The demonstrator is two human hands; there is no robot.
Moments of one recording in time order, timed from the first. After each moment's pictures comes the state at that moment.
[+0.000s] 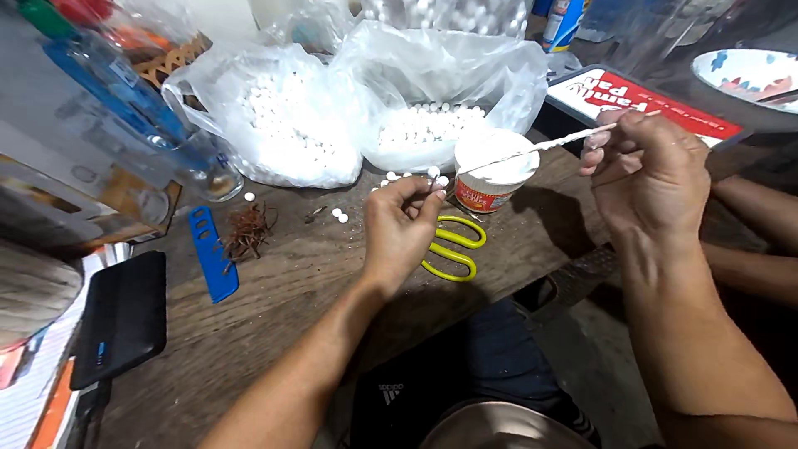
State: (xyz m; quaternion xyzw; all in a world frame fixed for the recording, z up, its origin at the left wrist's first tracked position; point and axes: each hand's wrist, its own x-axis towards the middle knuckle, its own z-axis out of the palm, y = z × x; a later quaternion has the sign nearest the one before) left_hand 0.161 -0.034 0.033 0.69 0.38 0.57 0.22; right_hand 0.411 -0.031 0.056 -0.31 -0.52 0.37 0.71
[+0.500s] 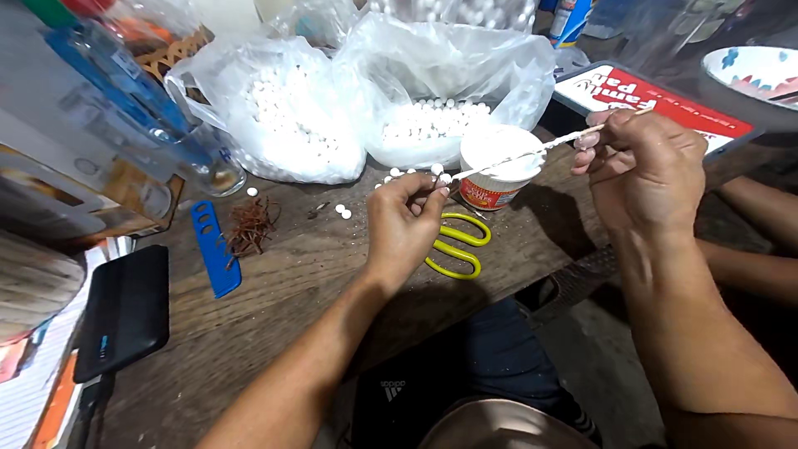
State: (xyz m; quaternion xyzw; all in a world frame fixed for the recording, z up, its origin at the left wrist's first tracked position) left_hand 0.159 -0.033 0.032 0.70 0.39 0.56 0.20; right_hand 0.402 -0.024 0.056 -0.32 -0.54 0.34 0.70
